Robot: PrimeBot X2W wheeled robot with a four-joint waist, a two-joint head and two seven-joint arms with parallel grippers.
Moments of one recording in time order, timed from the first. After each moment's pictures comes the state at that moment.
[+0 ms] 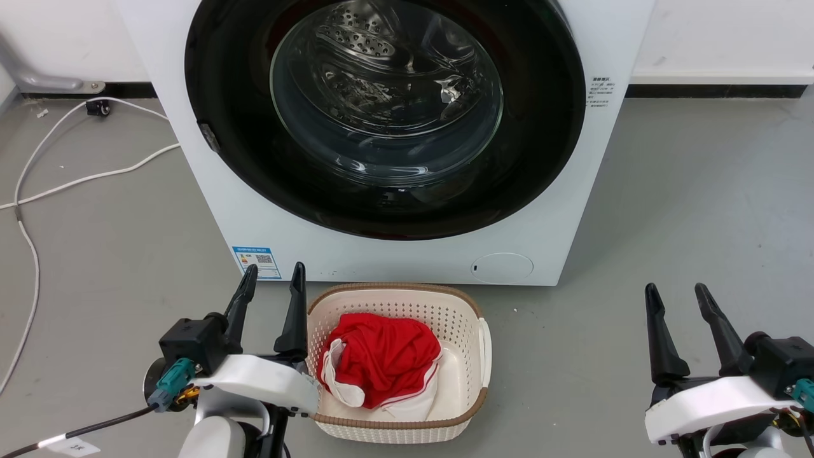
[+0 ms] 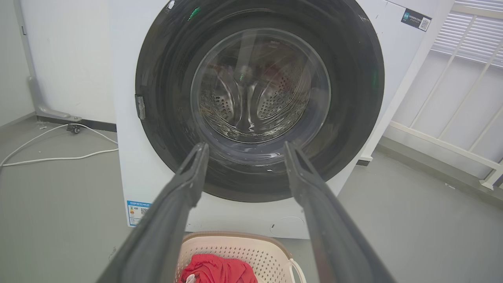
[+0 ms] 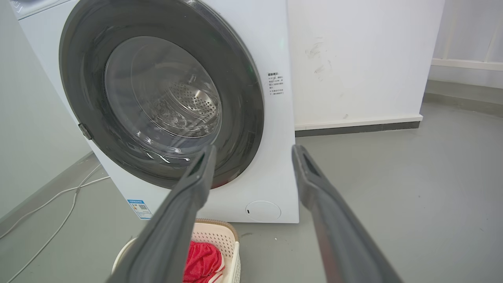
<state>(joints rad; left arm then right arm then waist) -0.15 0.05 -0.08 0.20 -0.30 -0.09 -0.20 0.00 -0.05 -0.04 0.02 0.20 0.13 -0.11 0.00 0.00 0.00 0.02</state>
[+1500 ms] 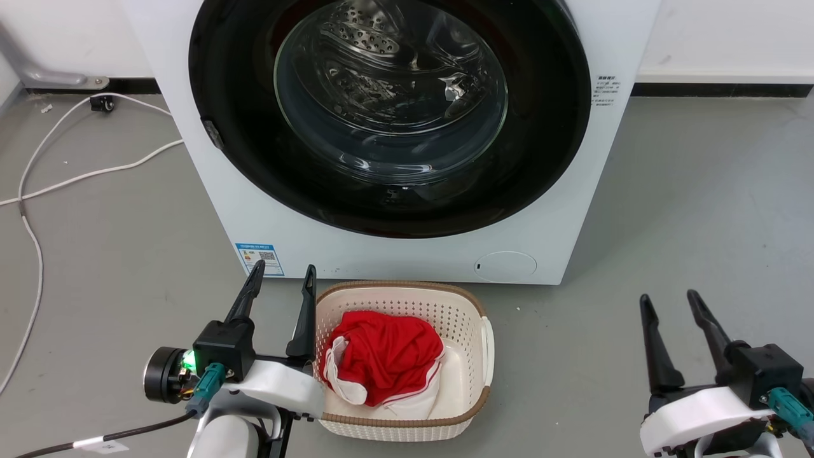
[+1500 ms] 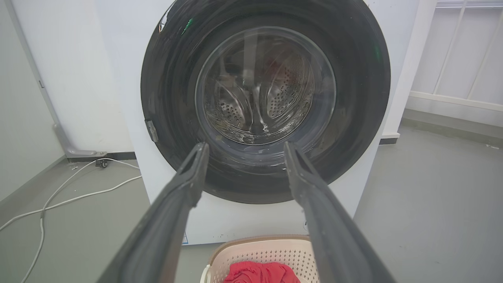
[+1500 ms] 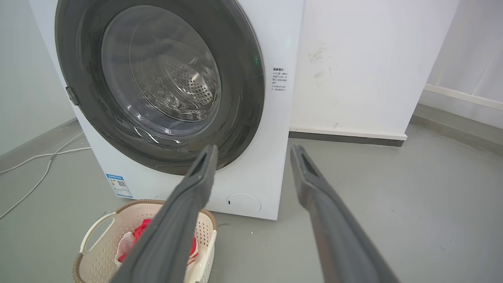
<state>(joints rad) -0.16 0.05 -0.09 0.23 -0.08 -0.06 -0.26 0.02 -0.05 -0.04 0.02 0.03 0.13 -0.12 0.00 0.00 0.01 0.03</state>
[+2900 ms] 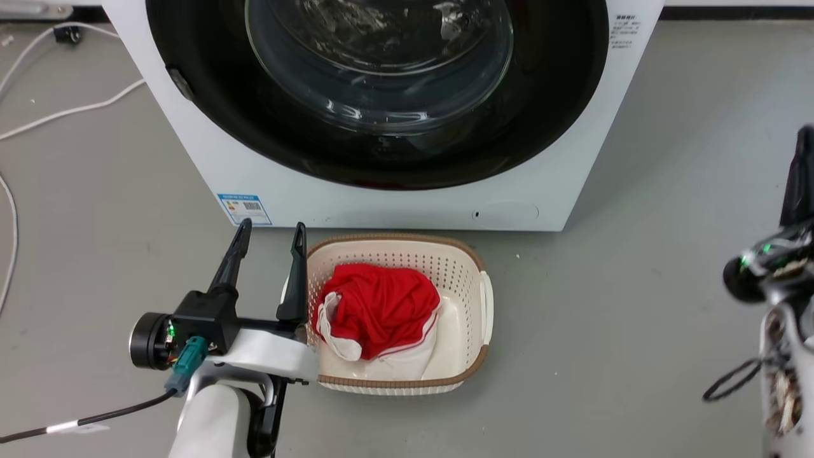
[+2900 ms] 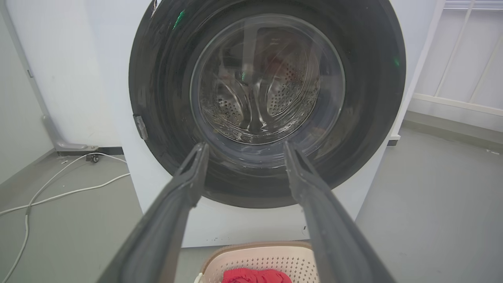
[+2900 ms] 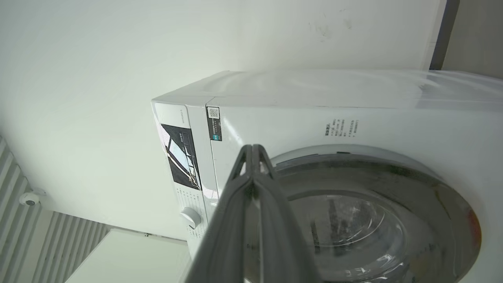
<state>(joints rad) -0.22 0.05 -0.08 0.17 -0.10 -0.05 -0.26 -0.42 -0.10 -0.22 0.22 1.66 0.13 -0.03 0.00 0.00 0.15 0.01</state>
